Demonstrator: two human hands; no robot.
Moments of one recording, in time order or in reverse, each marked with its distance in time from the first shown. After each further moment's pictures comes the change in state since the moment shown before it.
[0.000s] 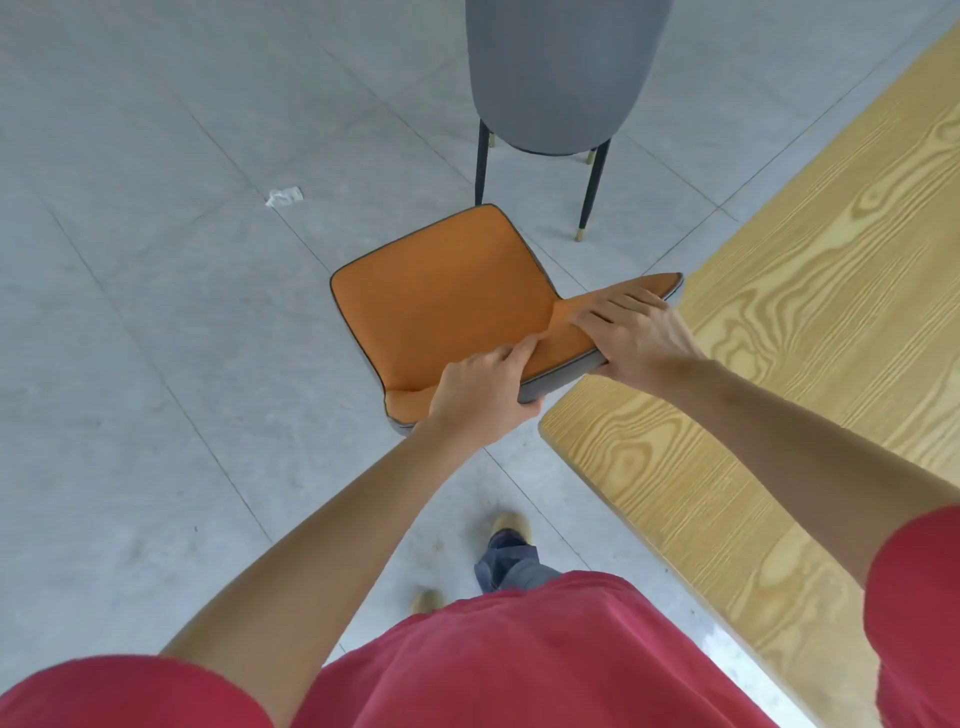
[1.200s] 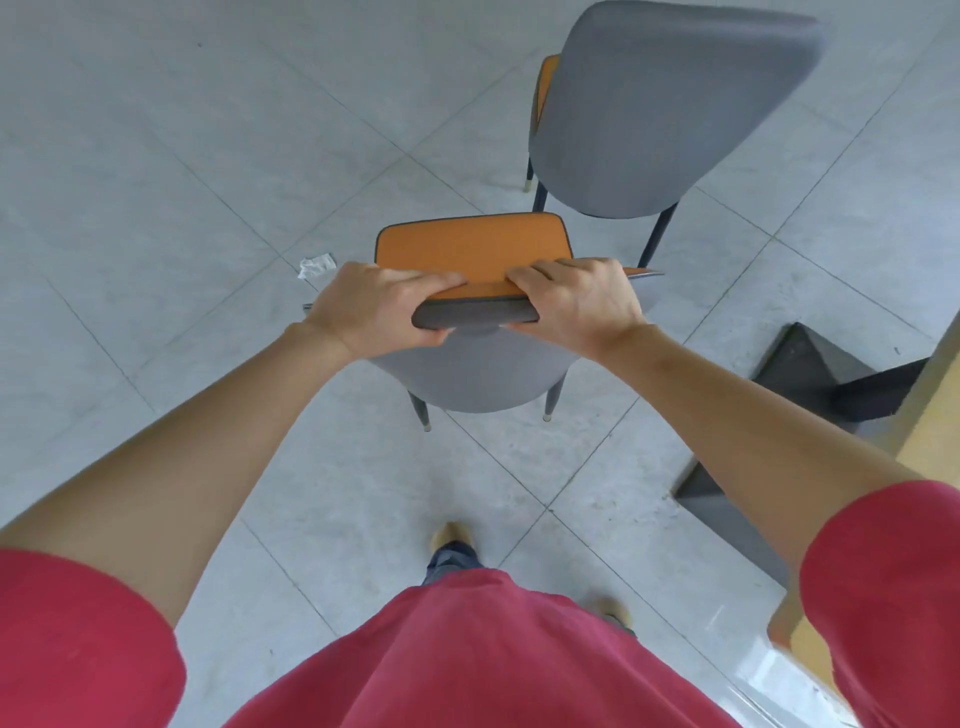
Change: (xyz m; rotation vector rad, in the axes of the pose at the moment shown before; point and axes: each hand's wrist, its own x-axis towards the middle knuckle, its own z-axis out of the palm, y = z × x) left_hand 0.175 -0.347 -0.155 0.178 0.269 0.448; right_hand 0.347 -0.050 0.010 -0.070 0.390 0.053
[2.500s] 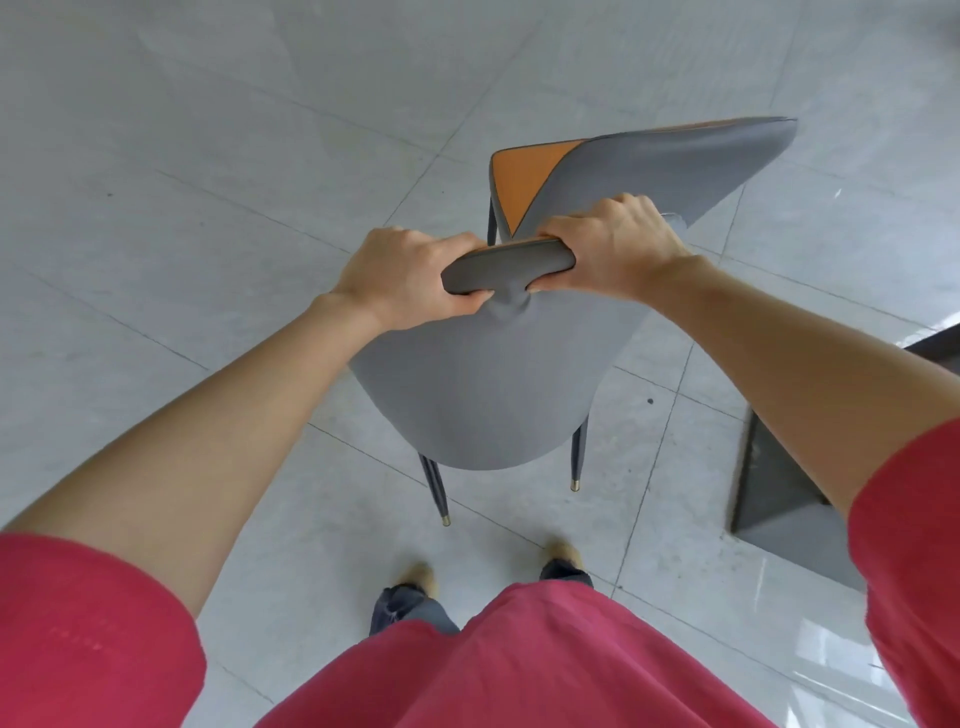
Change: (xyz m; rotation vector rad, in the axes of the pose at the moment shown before) left_hand 0.158 -0.192 -0.011 -0.139 0.059 0.203; right_hand 0.196 0.080 0.027 -0.015 -0.354 0.418
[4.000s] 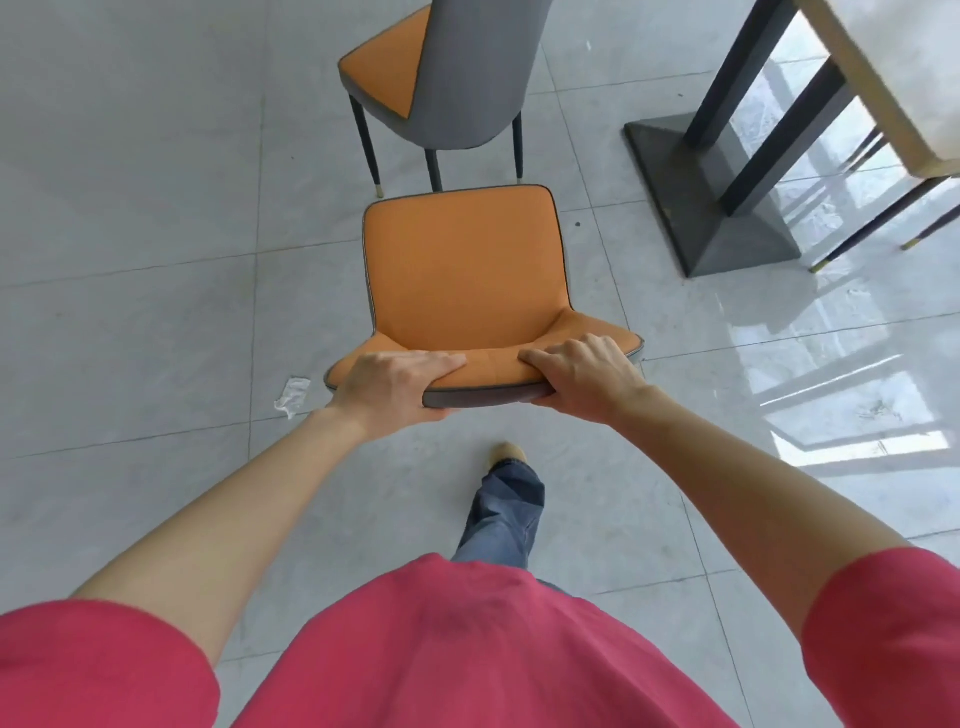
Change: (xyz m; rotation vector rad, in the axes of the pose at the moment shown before) left_hand -0.347 -0.080 -0.053 -0.266 -0.232 0.601; right_hand -0.176 -0.430 0.094 -0.005 -0.324 0.547
